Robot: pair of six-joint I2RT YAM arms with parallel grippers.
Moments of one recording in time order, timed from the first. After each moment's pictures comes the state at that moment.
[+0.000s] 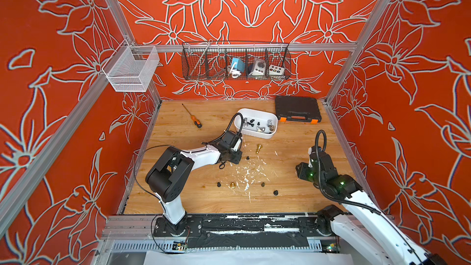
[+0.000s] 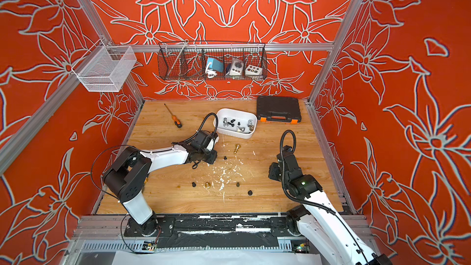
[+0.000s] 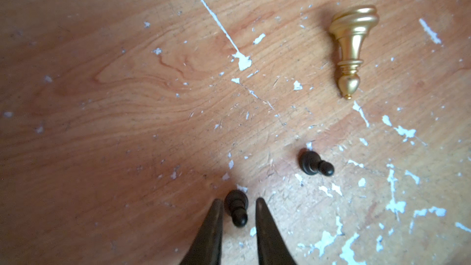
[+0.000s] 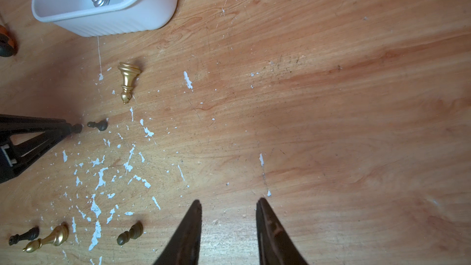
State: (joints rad) left arm -0.56 1.74 0.95 -0.21 0.07 -0.19; right arm 0.41 0.70 0.52 -0.69 0.09 0.58
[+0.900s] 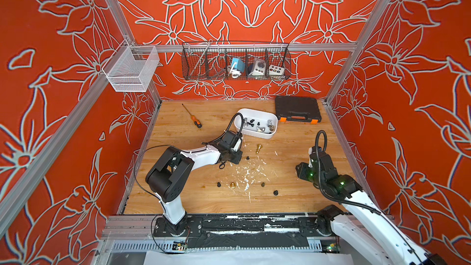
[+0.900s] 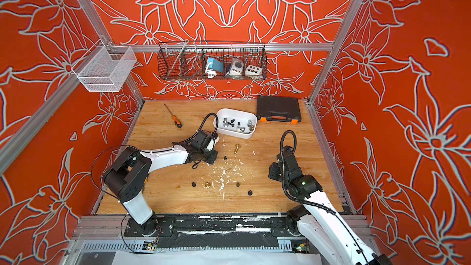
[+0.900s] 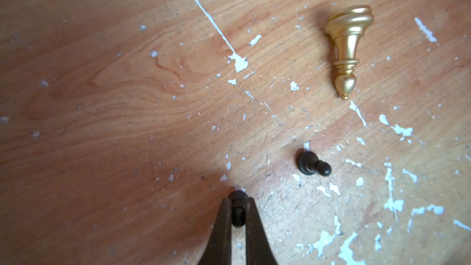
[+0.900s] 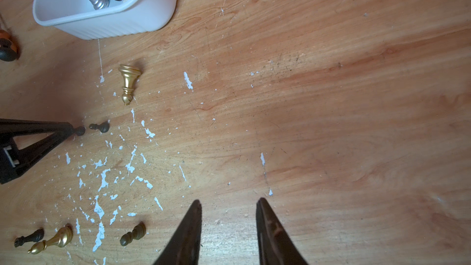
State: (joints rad) left arm -0.56 1.74 0.95 -0.20 0.08 -0.18; right arm 0.41 0.70 0.52 -0.70 0.08 0.60
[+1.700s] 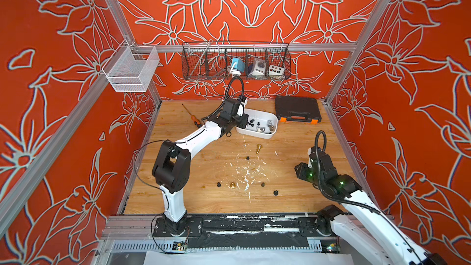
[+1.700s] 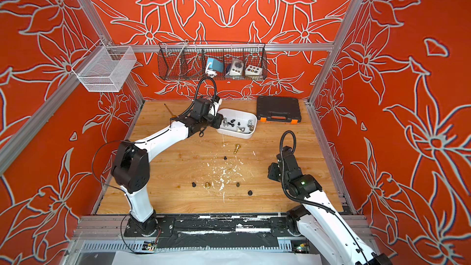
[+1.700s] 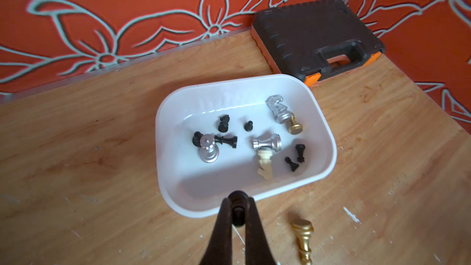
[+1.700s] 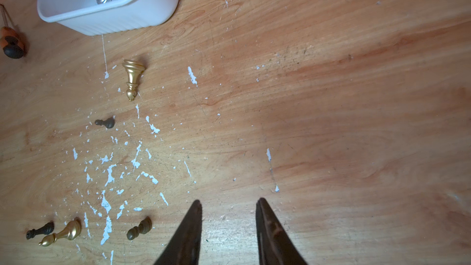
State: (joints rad) left arm -0.46 1.89 1.53 -0.24 0.08 -0.11; right arm 0.41 0.71 0.52 -0.69 0.05 0.62
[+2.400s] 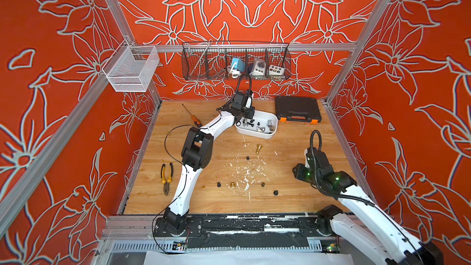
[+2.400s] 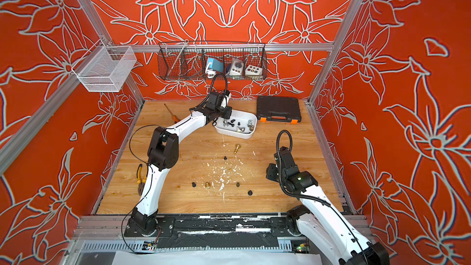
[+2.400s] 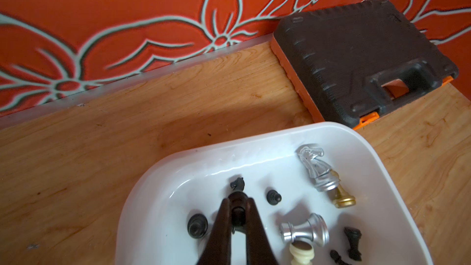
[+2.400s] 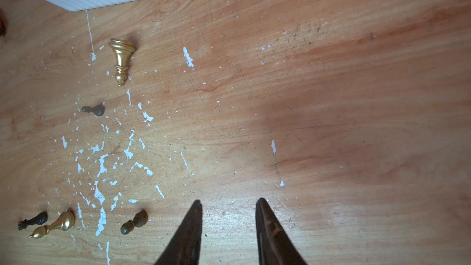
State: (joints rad) left arm -0.44 2.36 2.05 -0.31 0.09 -0.11; right arm 0.41 0.79 0.52 -0.68 0.01 0.61
